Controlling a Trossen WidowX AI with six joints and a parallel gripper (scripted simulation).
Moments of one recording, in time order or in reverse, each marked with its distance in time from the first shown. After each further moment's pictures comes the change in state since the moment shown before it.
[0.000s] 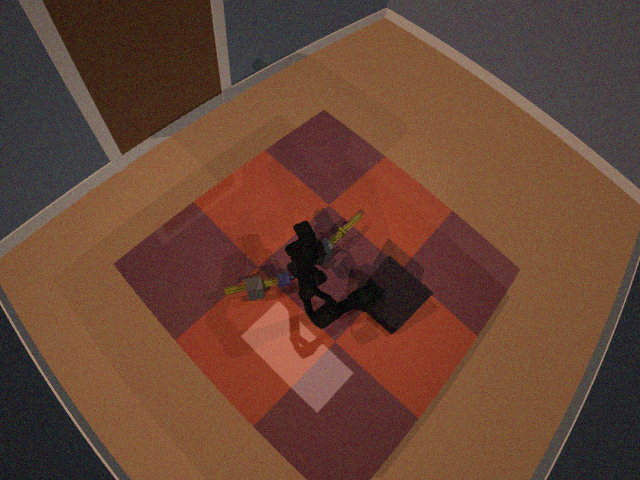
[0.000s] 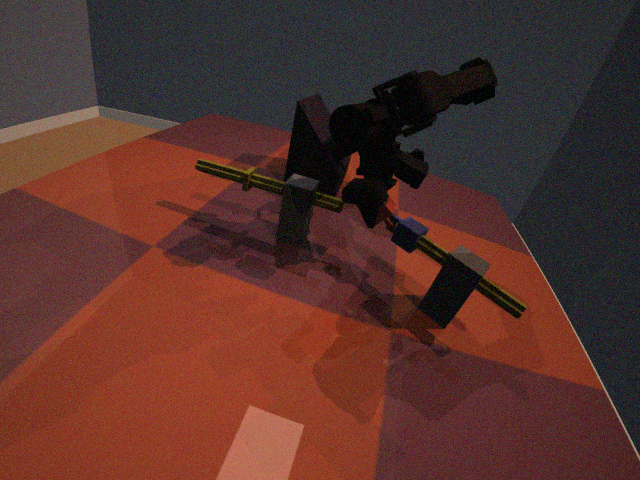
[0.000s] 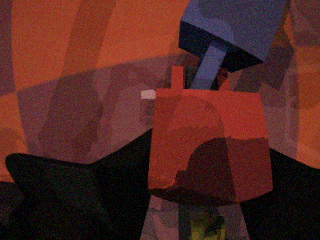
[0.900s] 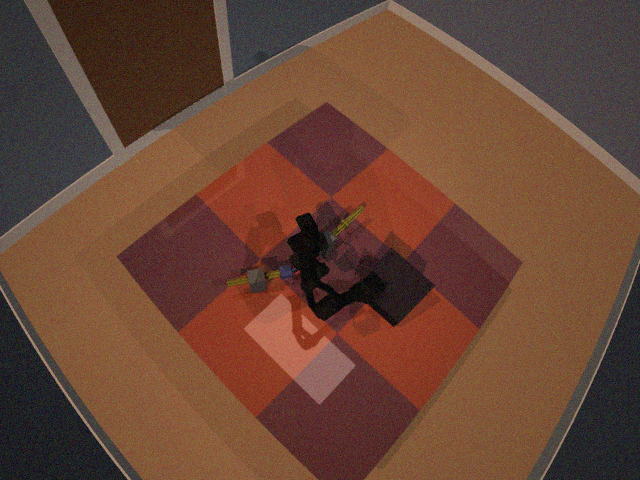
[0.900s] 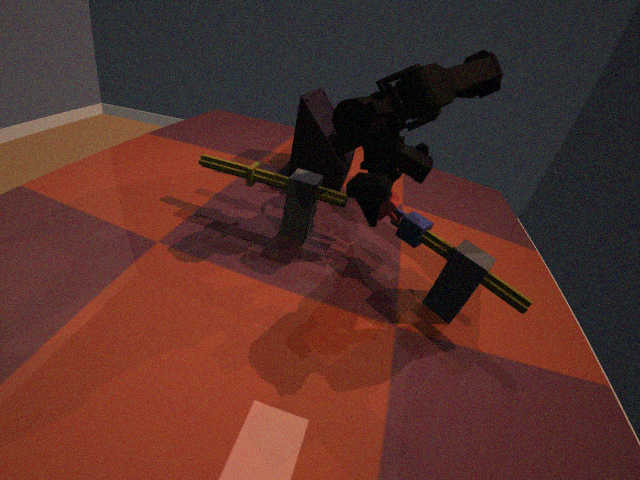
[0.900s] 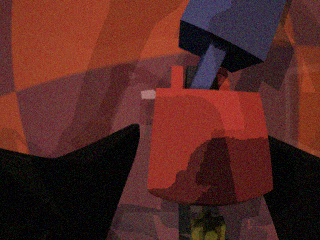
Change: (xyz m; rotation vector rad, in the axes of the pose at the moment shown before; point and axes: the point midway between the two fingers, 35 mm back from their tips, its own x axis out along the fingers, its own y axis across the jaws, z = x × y) arm 0.000 0.000 0.000 0.000 0.000 0.000
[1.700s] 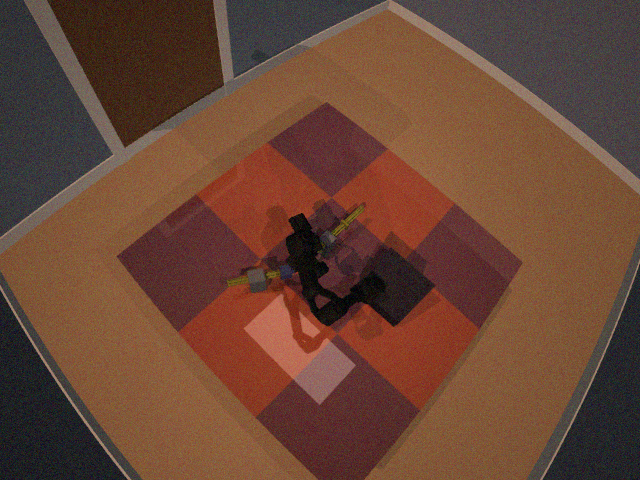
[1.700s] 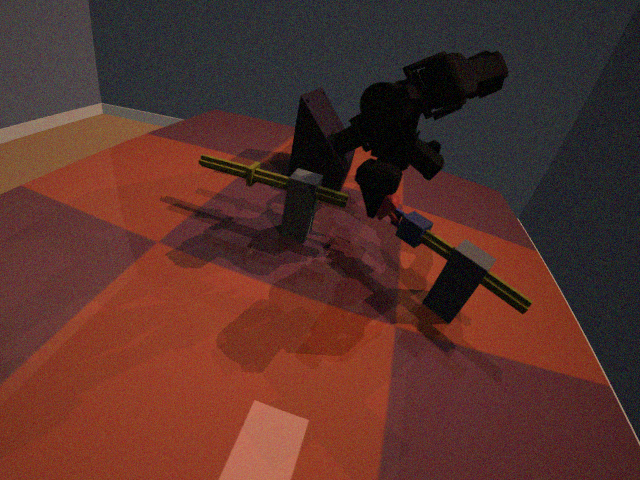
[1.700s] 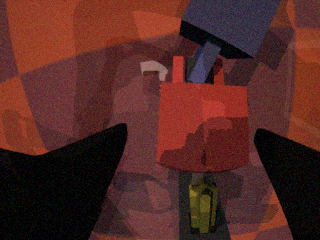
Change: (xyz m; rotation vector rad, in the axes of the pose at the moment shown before) arm -0.020 0.001 0.004 -0.003 0.192 -0.004
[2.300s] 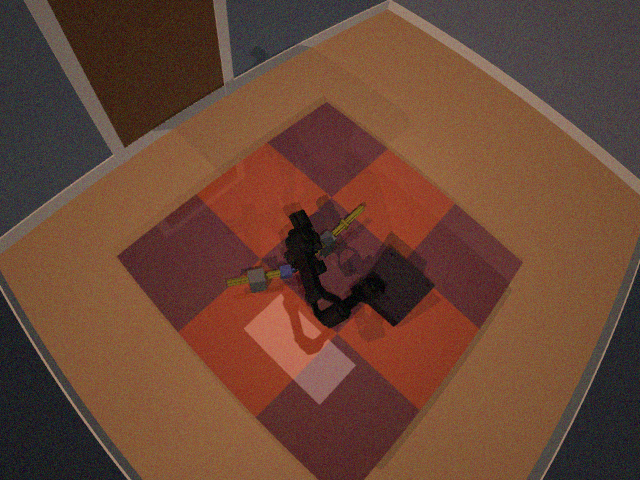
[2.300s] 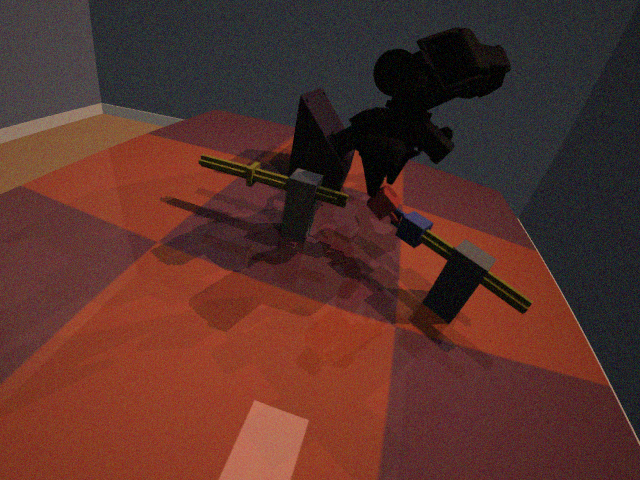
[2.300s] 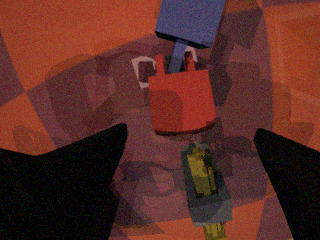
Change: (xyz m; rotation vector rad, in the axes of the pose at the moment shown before) arm -0.036 -0.003 0.002 0.148 0.060 -0.065
